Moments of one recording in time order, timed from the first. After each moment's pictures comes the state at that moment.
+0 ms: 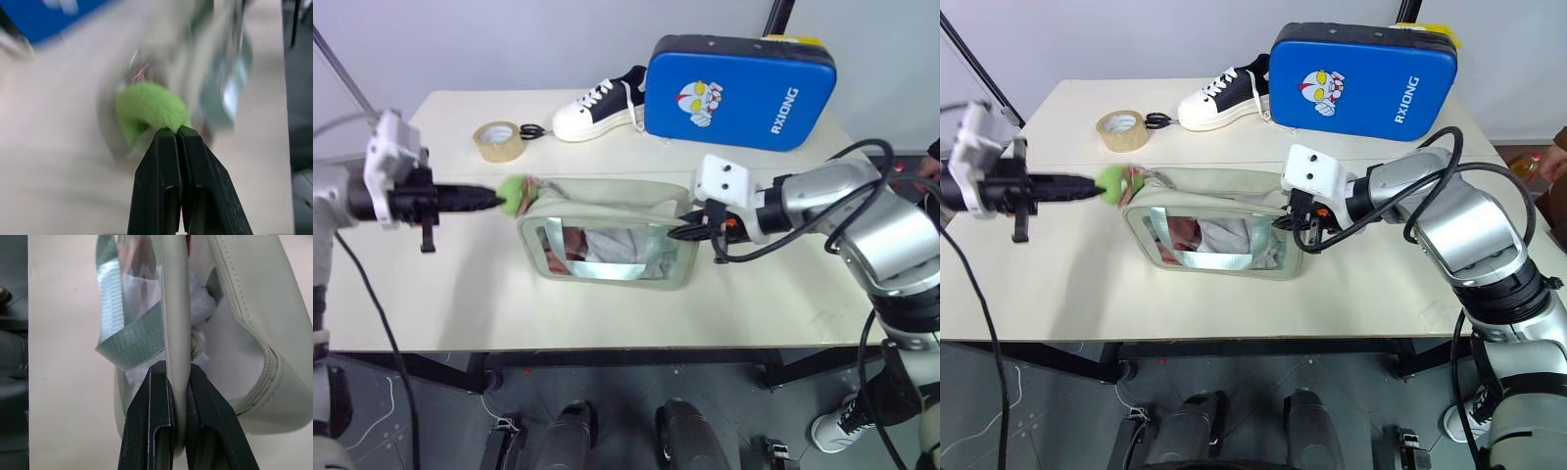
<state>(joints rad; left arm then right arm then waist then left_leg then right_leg) -0.71 1.01 0.16 0.19 -0.54 0.43 -1.46 -0.89 -0.85 0.28 -0.37 0.32 0.96 1.08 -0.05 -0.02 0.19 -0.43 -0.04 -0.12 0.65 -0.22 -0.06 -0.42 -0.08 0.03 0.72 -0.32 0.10</state>
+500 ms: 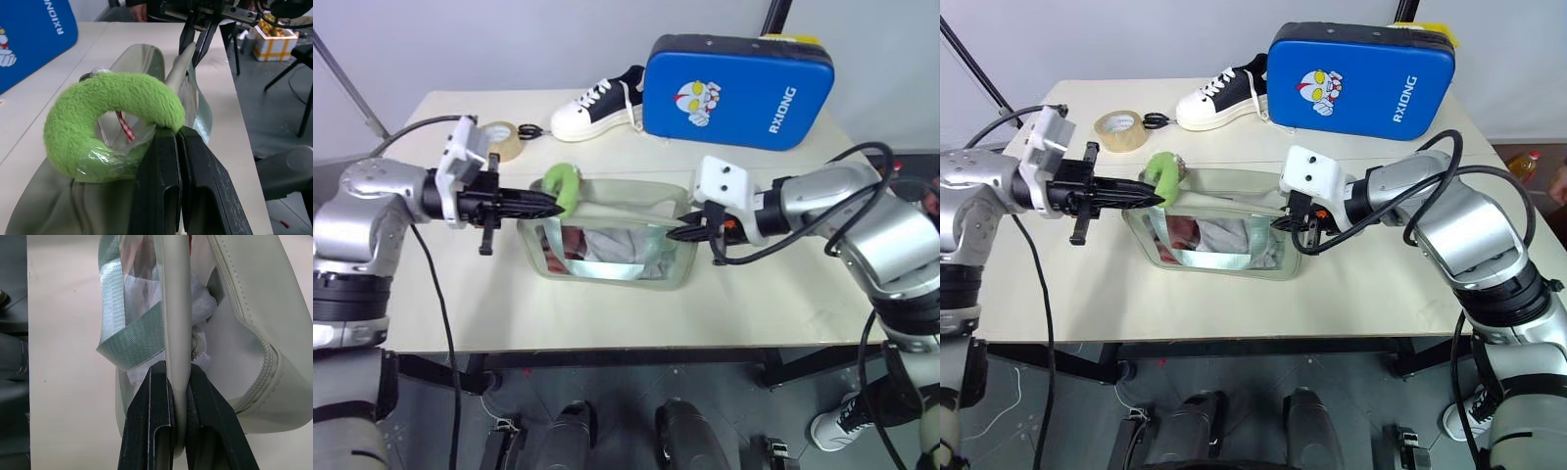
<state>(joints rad) -0.79 0.84 0.02 0.13 -0.54 0.49 -1.45 -0.88 -0.85 0.28 -0.39 0.35 0.98 1.05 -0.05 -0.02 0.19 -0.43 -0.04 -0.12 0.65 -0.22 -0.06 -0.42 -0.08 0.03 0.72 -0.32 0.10</state>
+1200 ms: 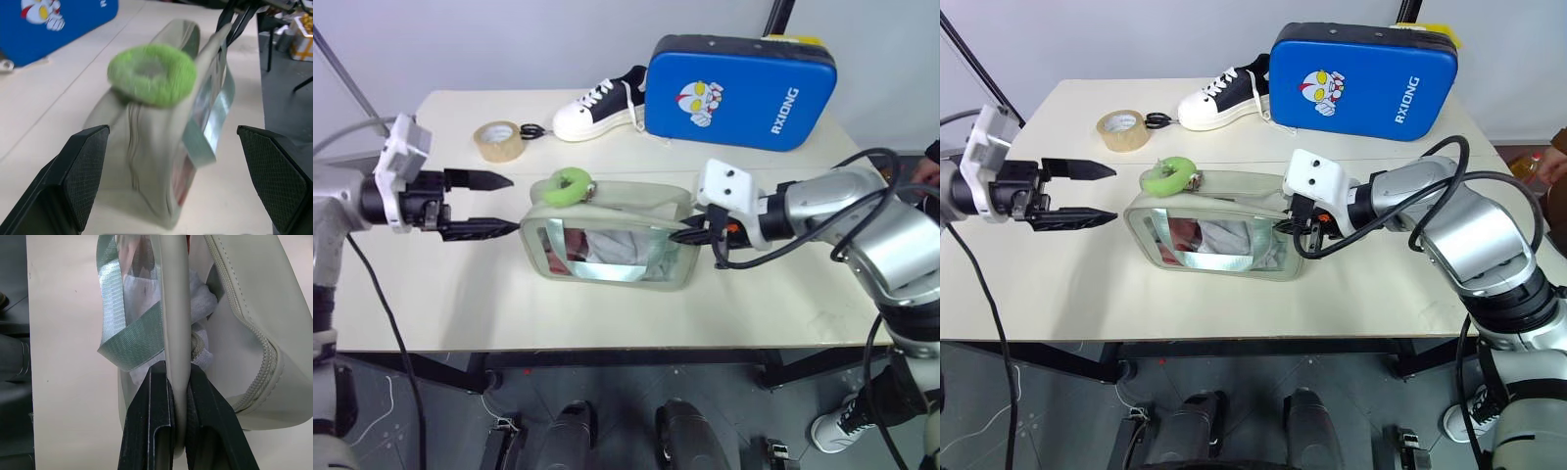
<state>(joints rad) -0.64 1.00 0.14 0.15 -0.55 0.52 -1.46 -0.86 -0.88 0.26 -0.43 0.38 1.00 1.02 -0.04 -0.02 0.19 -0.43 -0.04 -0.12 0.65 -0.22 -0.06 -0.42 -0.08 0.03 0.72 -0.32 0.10</state>
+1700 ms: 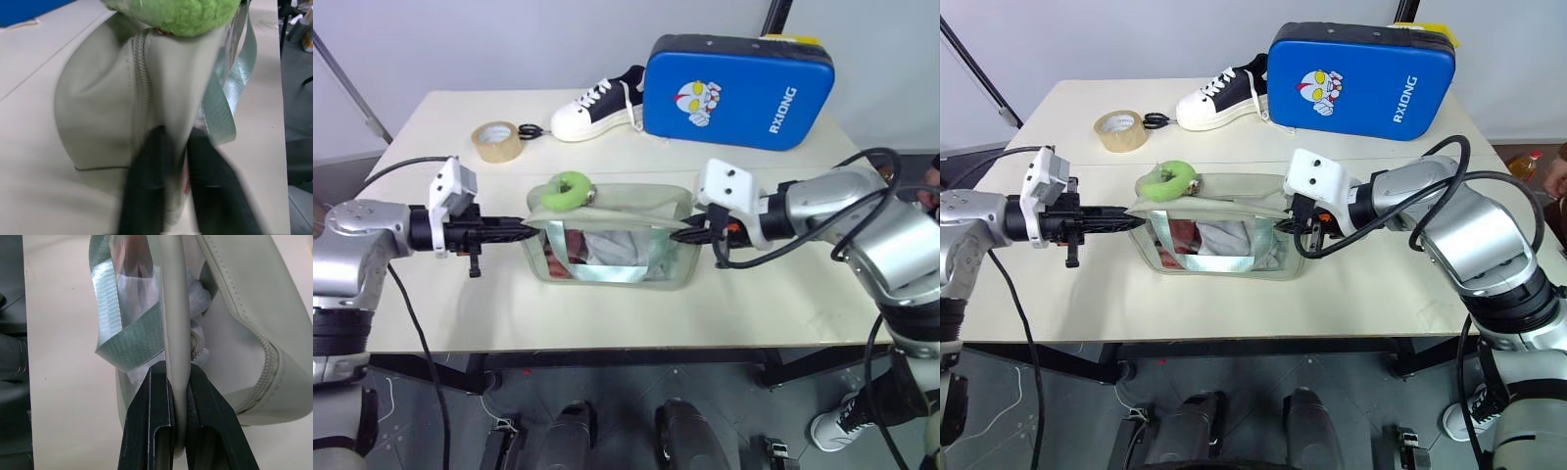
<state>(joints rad) -0.57 0.90 0.08 0.10 -0.49 0.47 -1.34 -0.86 -0.88 0.26 -0.43 0.38 1.00 1.02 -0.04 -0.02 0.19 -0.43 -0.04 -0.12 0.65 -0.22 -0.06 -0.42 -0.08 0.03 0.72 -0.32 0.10</state>
